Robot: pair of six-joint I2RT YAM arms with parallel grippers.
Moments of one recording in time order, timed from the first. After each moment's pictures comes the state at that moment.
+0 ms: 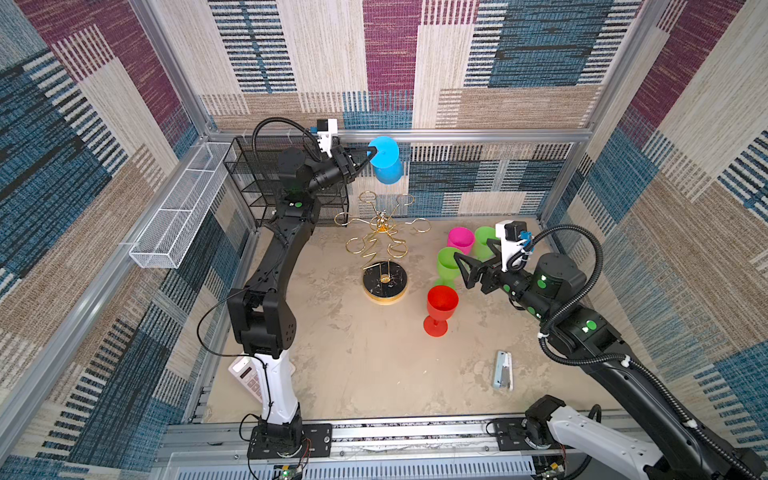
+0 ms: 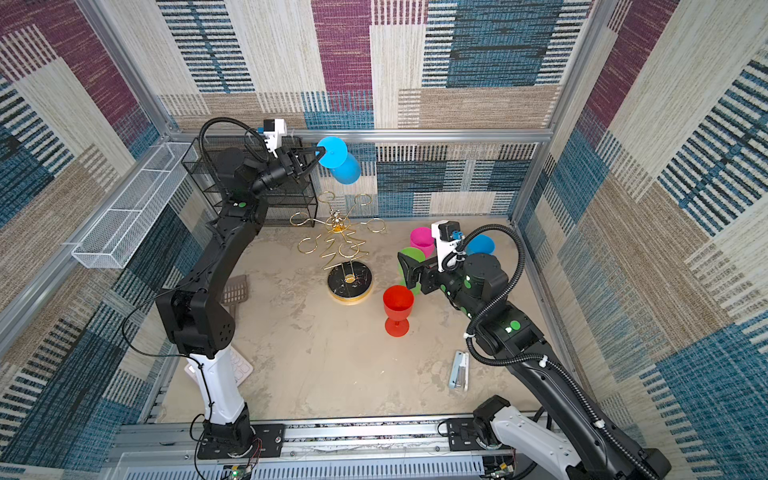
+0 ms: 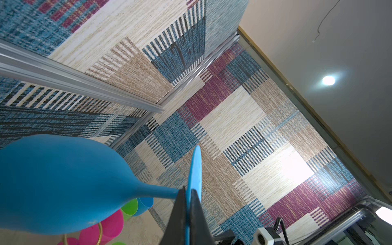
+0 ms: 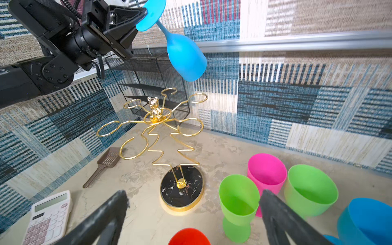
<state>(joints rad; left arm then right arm) -0.16 1.99 2.05 0.42 0.94 -1.25 0.53 0.91 1.02 -0.20 -0.01 0.10</state>
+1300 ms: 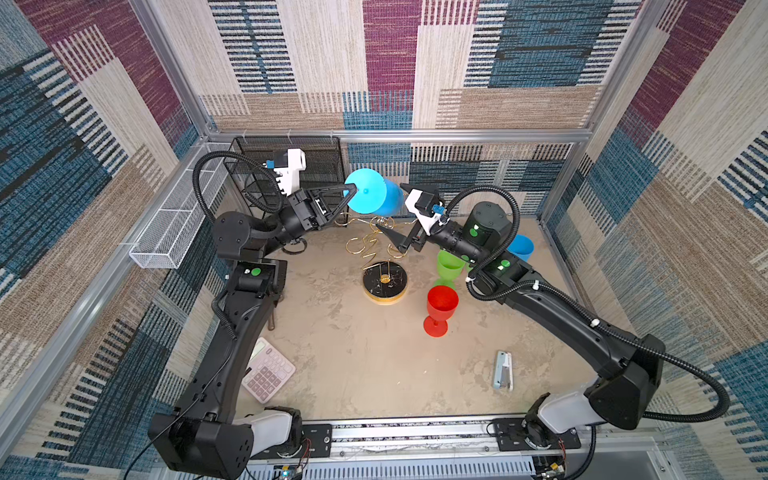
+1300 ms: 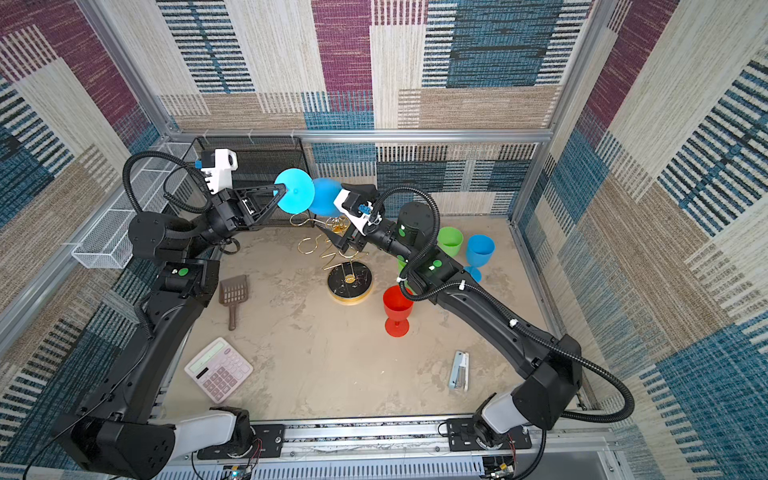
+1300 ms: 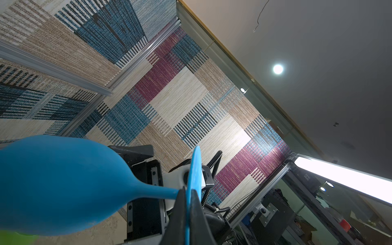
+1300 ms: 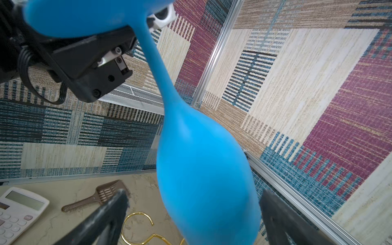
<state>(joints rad) -0.16 1.25 1.37 0.55 0.97 -1.41 0.70 1.50 1.48 0.21 -0.33 -0.39</state>
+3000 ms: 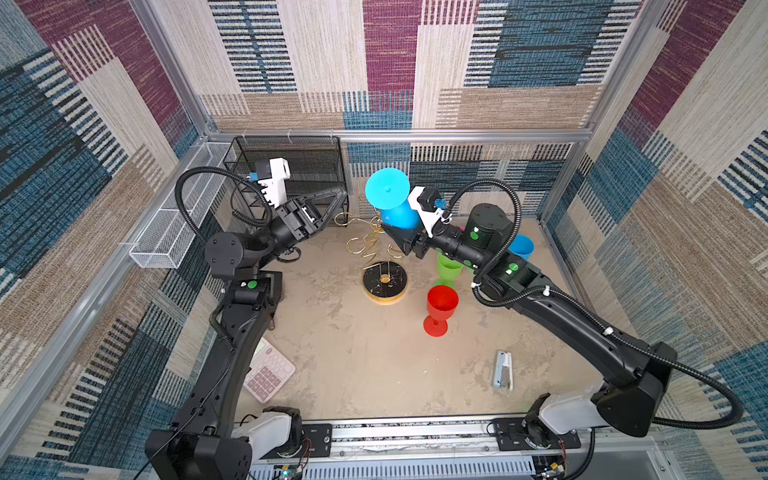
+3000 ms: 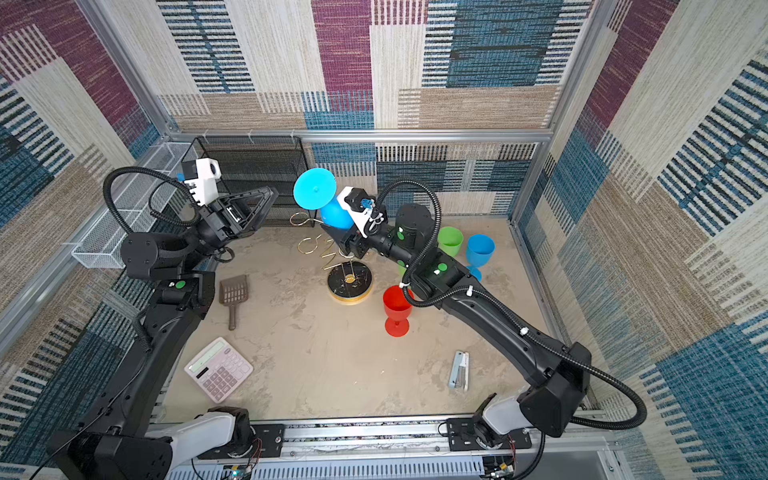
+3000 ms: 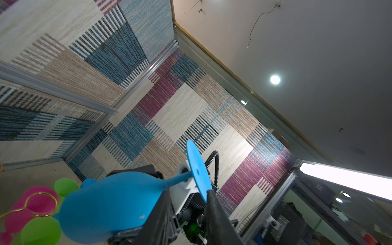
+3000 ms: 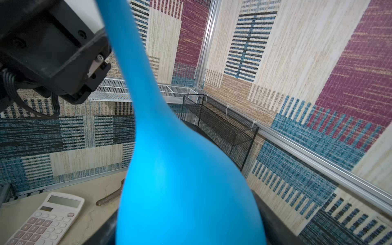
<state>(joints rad) -0.11 1.16 1.22 0.66 0.87 -1.33 0.73 1.41 1.48 -0.01 -0.22 -0.20</state>
